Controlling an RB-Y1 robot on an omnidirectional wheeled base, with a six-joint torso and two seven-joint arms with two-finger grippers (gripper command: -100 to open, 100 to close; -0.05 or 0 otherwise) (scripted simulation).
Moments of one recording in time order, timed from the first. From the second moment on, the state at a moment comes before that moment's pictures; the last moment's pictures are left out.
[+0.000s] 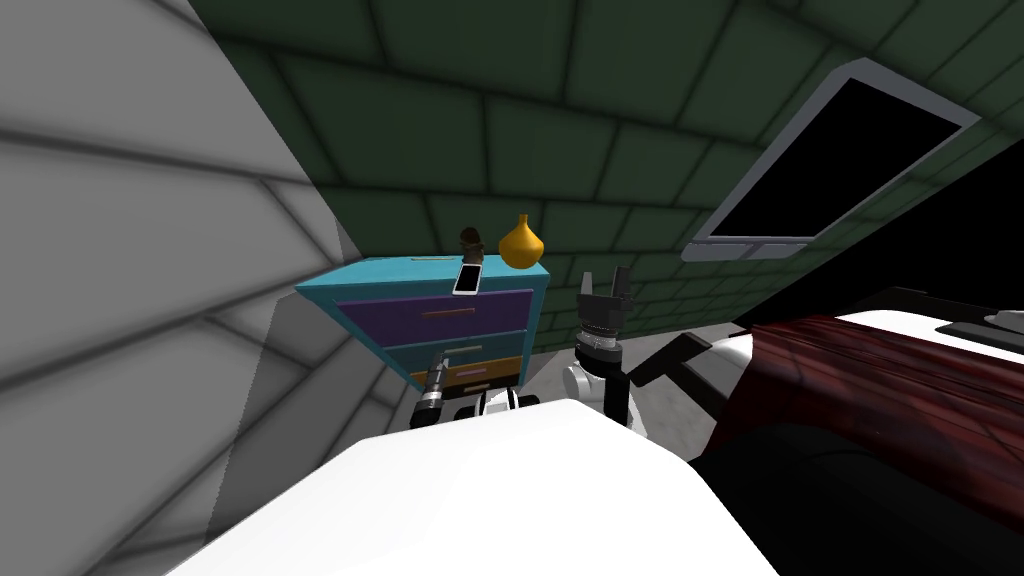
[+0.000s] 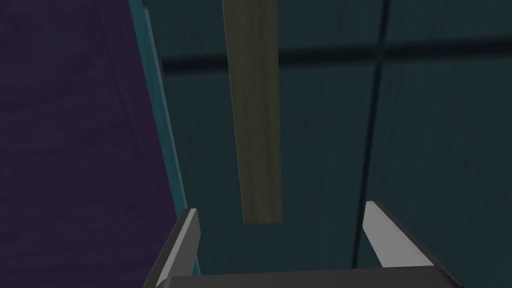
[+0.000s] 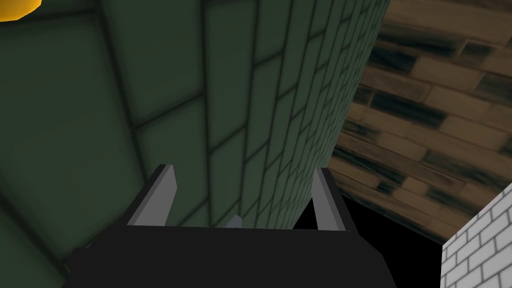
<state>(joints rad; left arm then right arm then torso) 0.17 0.02 0.00 -0.98 -0.05 -0.85 0.04 0.46 0.02 0.03 -2.39 -0.06 -0.62 0.00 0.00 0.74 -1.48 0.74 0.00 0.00</state>
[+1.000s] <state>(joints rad) 0.18 0.07 -0.01 -1.01 -0.05 -0.82 0.05 0.46 0.02 0.03 -2.39 -0.06 -0.62 0.00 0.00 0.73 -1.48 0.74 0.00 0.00</state>
